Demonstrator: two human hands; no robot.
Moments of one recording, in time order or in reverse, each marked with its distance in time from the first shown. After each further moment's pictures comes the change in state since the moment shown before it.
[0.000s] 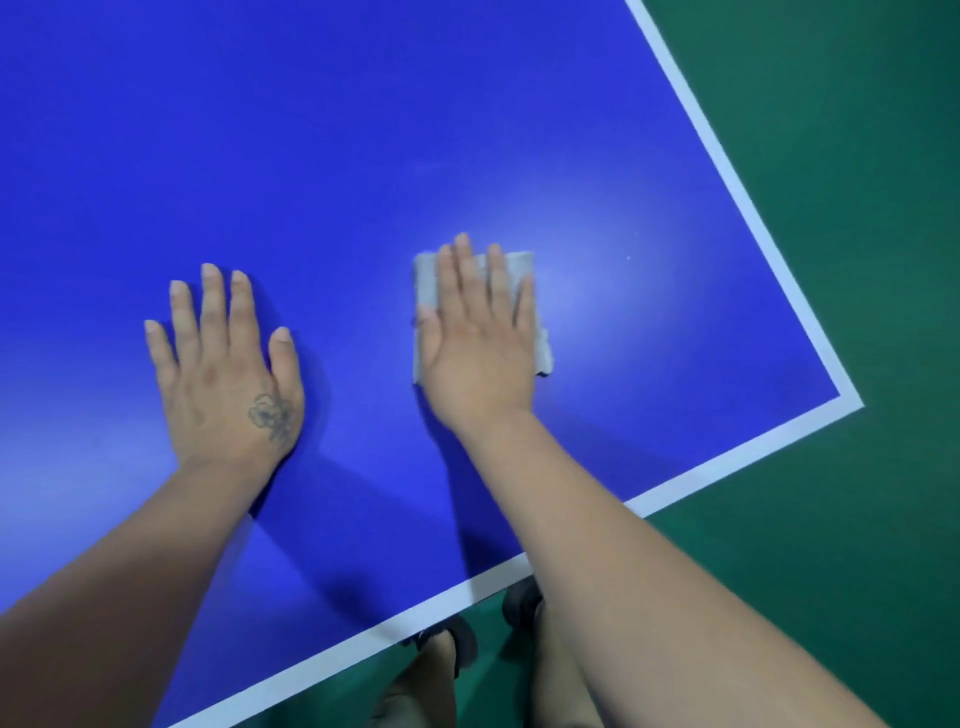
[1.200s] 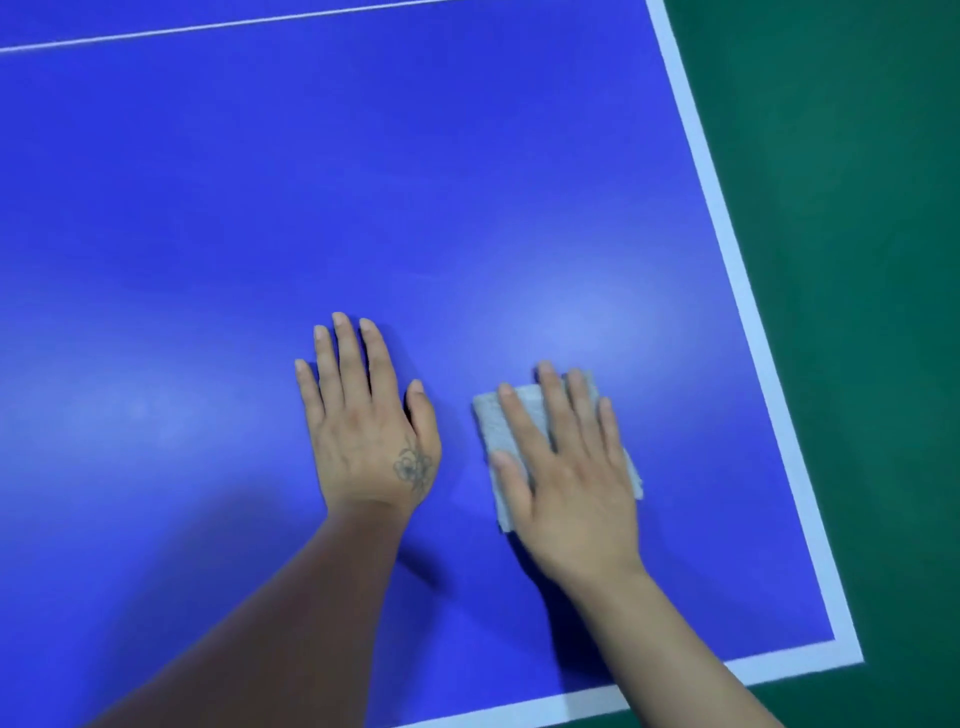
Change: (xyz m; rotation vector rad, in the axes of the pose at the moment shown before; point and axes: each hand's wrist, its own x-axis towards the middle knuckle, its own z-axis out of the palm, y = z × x) left_hand 0.039 0.185 0.029 0.060 0.023 -0.152; right_hand 0.033 0.156 -0.035 0.028 -0.064 -0.323
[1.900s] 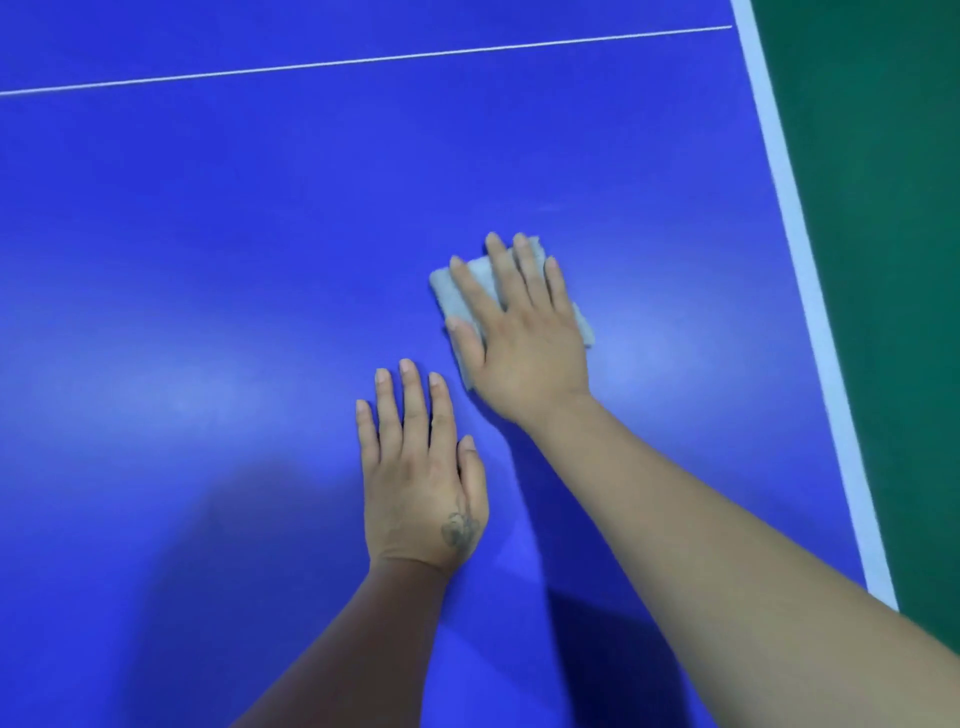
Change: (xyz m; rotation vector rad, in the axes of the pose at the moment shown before) left_hand 0.004 -0.004 0.003 -0.067 -0.048 0.053; right_hand 0.208 -0.057 0.007 -0.005 0.045 -0.237
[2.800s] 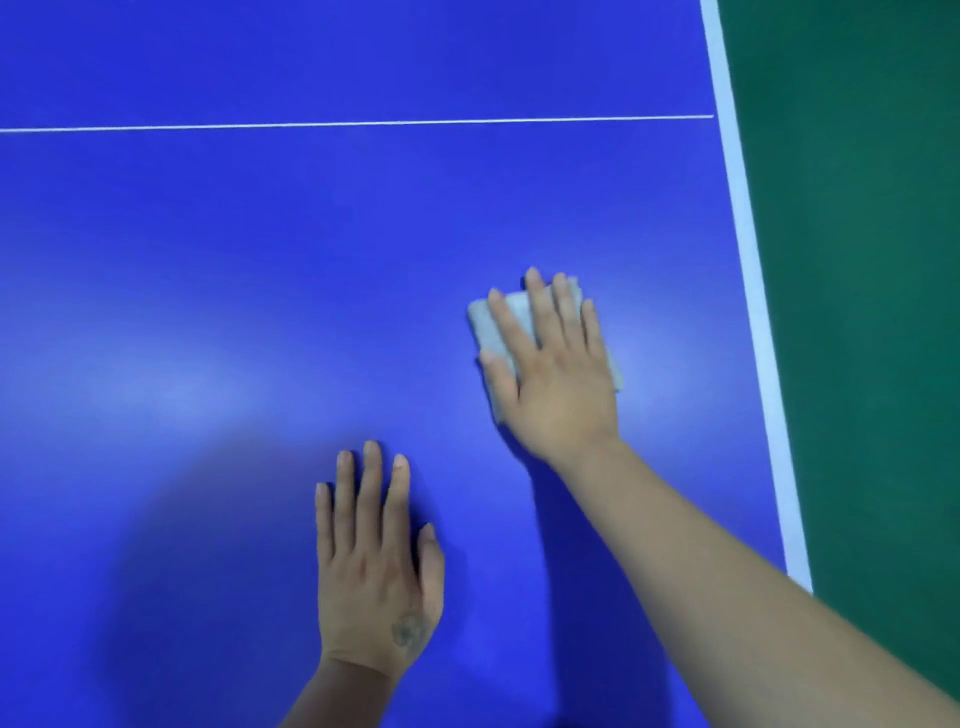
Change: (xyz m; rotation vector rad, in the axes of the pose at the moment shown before) left_hand 0.004 0.008 -0.010 -0.081 0.031 -0.064; right_hand 0.036 0.070 -0.025 -0.024 -0.059 0.052
